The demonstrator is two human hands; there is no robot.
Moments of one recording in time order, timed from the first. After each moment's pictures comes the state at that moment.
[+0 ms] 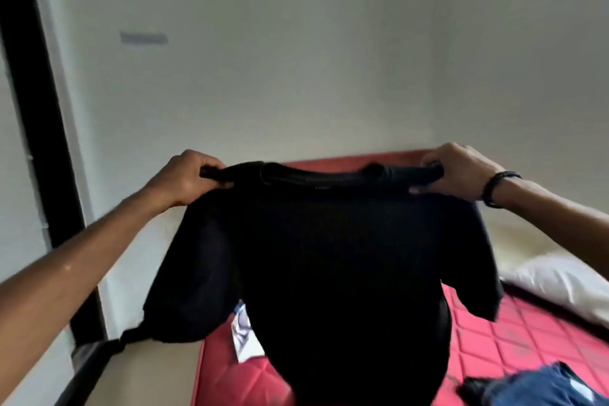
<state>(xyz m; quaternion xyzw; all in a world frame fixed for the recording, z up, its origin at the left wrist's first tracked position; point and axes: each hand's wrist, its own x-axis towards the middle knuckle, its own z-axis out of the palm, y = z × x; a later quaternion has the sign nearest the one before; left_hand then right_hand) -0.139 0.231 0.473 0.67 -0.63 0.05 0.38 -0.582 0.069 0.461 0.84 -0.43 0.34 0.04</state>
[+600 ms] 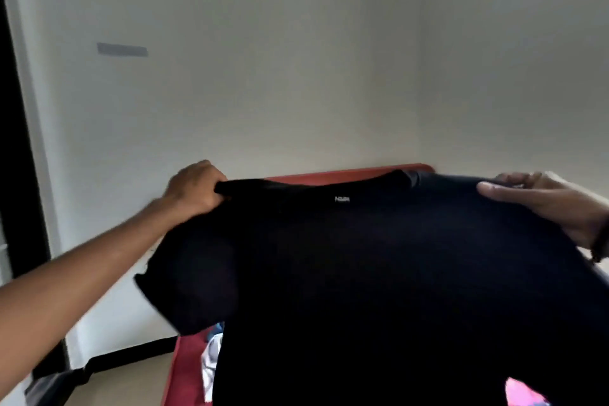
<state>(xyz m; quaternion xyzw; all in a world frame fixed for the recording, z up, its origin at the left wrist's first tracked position) -0.167 0.134 0.498 0.75 -0.60 0.21 0.17 -0.711 0.042 0.455 0.68 -0.39 0.44 -0.44</state>
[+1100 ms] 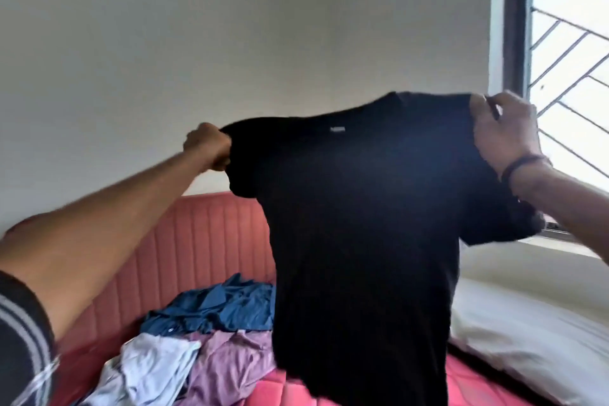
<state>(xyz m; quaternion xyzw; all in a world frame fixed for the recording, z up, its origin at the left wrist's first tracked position) -0.342 -0.127 0.580 0.68 -0.52 -0.07 0.50 -0.788 -0.037 0.554 0.52 -0.49 0.70 0.07</state>
